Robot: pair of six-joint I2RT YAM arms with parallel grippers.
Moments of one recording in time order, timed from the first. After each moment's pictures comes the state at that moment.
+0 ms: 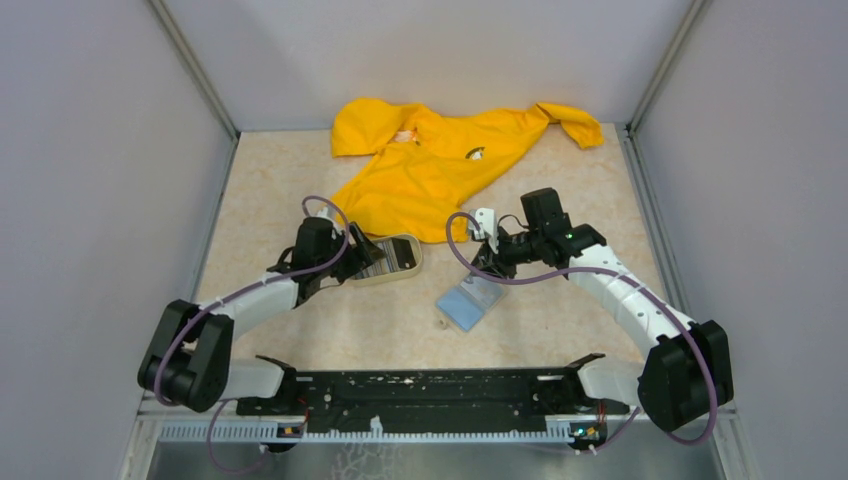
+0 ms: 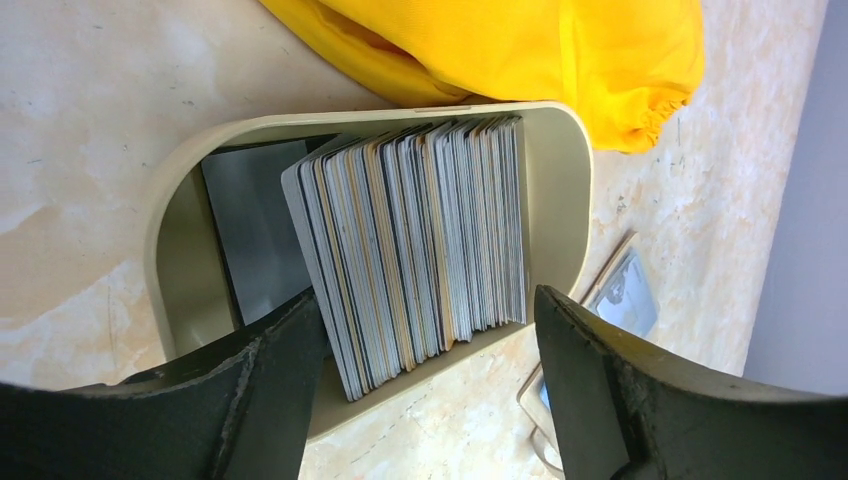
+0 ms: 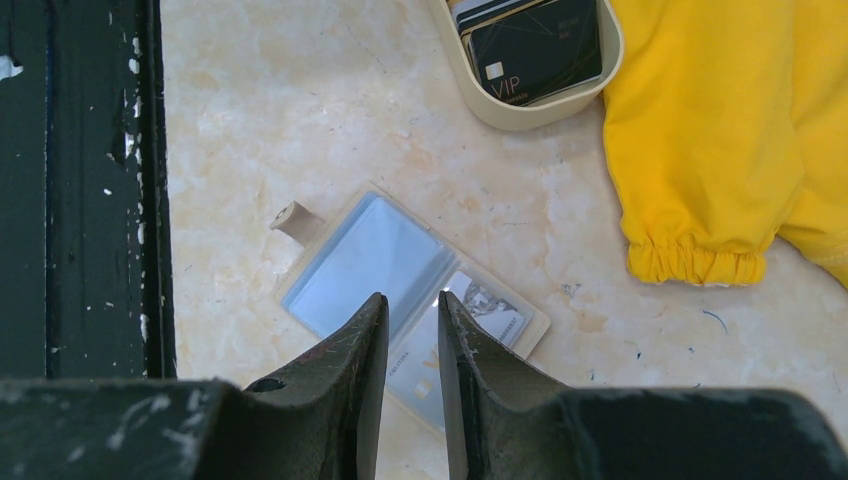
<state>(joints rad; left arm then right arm) -0.37 1.33 0.54 0.14 0.15 -0.81 0.40 1.21 0.90 -0.57 -0.81 -0.77</state>
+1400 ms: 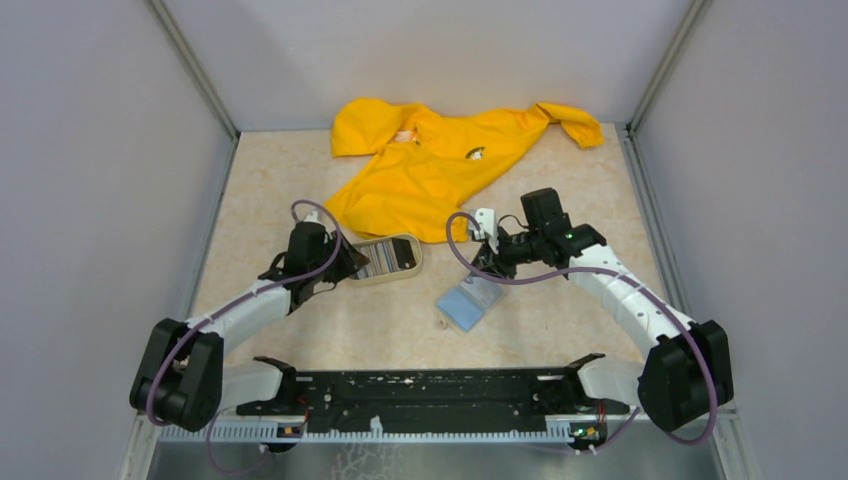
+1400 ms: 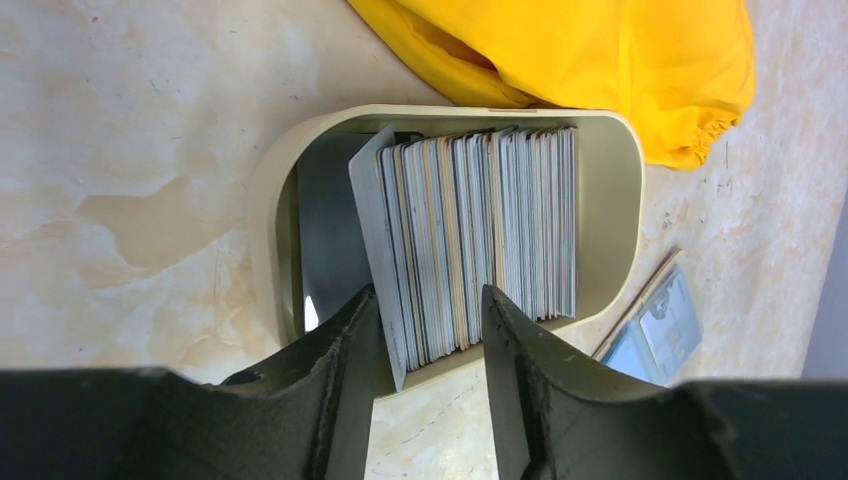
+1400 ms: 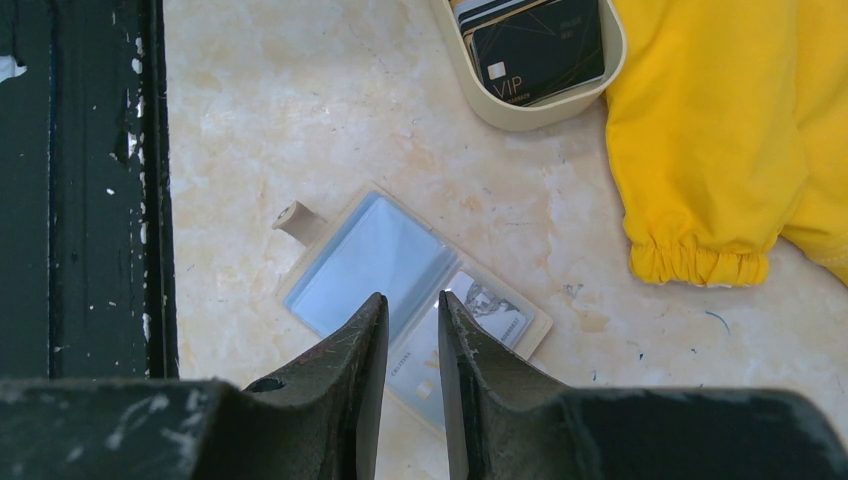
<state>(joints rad) -0.35 1.22 0.50 0.06 0.07 -0.76 0.40 1.21 0.90 -0.57 -0.82 -0.77</state>
